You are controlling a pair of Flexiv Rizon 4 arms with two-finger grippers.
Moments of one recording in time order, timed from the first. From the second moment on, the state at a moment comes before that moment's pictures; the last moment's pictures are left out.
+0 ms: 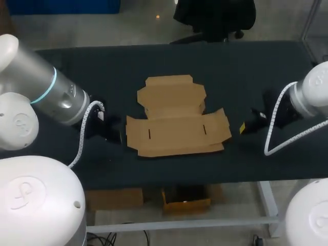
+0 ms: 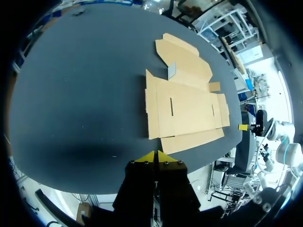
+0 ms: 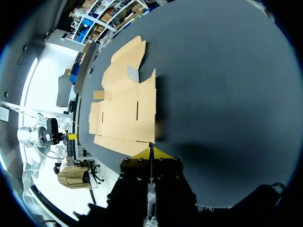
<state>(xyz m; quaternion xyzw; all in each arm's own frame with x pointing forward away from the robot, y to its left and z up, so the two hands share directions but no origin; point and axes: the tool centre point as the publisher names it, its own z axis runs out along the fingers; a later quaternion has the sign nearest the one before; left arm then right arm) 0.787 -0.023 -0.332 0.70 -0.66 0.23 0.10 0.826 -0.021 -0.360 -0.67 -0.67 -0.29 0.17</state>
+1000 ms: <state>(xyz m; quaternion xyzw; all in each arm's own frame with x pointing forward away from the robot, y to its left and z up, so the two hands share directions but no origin) 0.787 -0.027 -0.346 0.70 -0.67 0.22 0.13 0.812 -0.021 -0.375 -0.67 -0.66 -0.29 0.18</state>
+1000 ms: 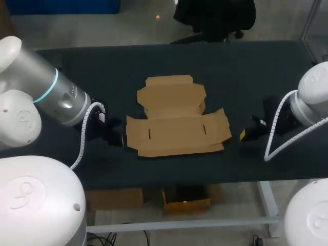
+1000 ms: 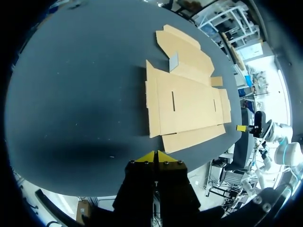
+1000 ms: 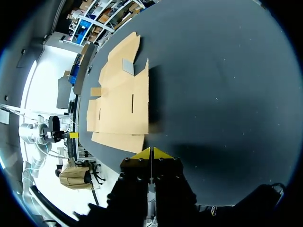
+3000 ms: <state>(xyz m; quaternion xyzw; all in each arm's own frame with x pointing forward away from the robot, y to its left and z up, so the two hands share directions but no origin) 0.779 -0.043 -0.400 0.68 -0.66 0.21 0.22 0.812 0.009 -0.416 -0.66 -0.67 -0.28 0.22</state>
